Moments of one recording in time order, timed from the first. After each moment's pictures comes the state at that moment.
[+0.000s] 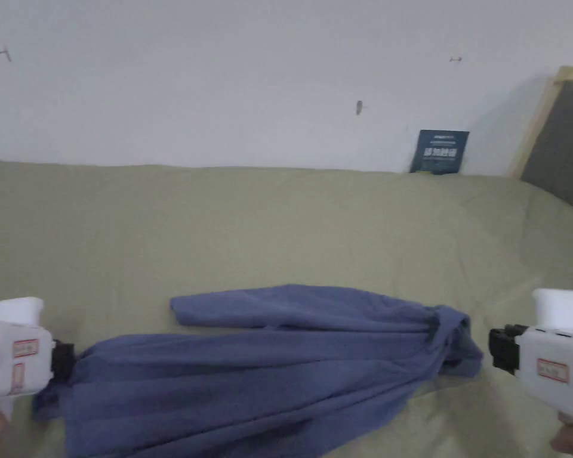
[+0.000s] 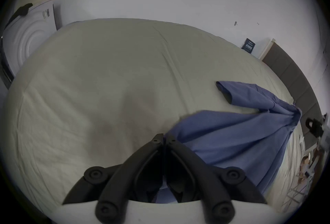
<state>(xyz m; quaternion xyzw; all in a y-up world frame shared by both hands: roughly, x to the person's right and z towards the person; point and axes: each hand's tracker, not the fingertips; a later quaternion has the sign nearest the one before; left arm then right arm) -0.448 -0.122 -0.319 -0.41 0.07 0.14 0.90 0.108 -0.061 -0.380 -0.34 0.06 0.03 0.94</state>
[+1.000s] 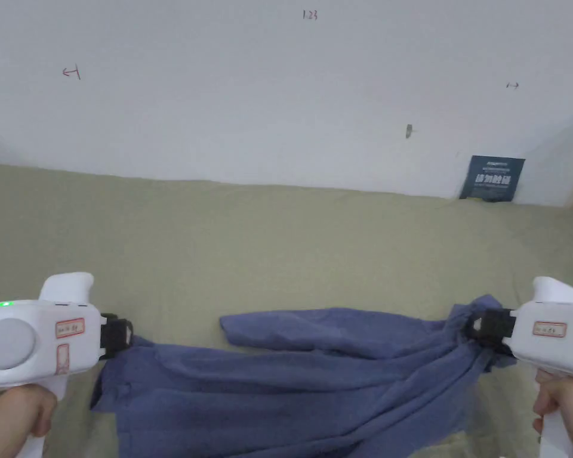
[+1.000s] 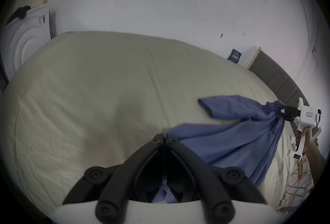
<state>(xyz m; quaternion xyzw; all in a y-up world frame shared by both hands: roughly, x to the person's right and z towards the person) -0.472 -0.084 -0.322 -0.34 0.04 0.16 0.93 0.061 -0.064 -0.470 -0.35 0.15 -0.12 0.92</state>
